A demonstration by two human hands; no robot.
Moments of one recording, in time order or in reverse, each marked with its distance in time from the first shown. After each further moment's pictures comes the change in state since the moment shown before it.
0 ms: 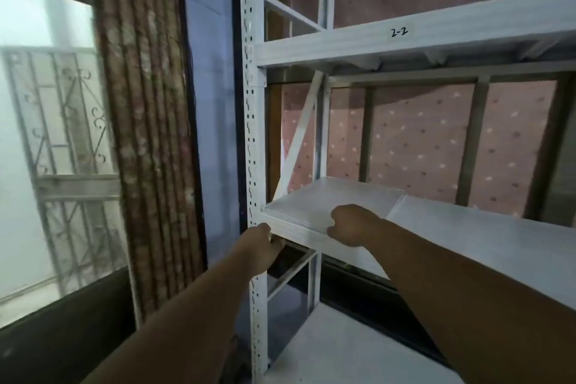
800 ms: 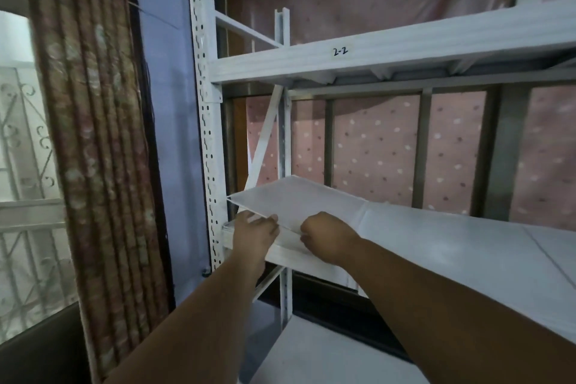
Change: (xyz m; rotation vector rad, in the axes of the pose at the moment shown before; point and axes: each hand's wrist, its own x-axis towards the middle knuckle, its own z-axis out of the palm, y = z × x) left_hand 0.005 0.112 0.019 -1.250 0.160 -0.170; right_hand -0.038 0.016 -0.019 -0.018 0.160 -0.057
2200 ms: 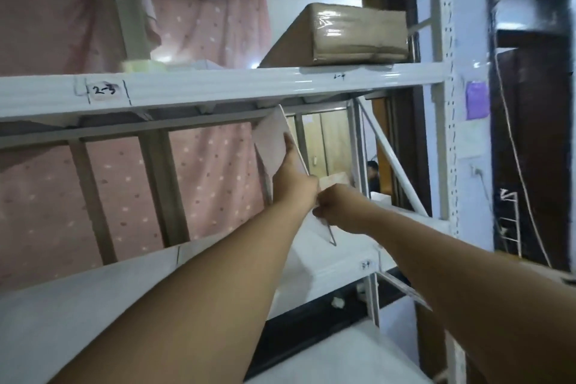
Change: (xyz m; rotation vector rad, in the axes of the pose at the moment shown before) left_hand -0.467 0.006 0.542 0.432 -1.007 0.326; right_hand -0.491 0.365 -0.284 0.011 0.425 0.871
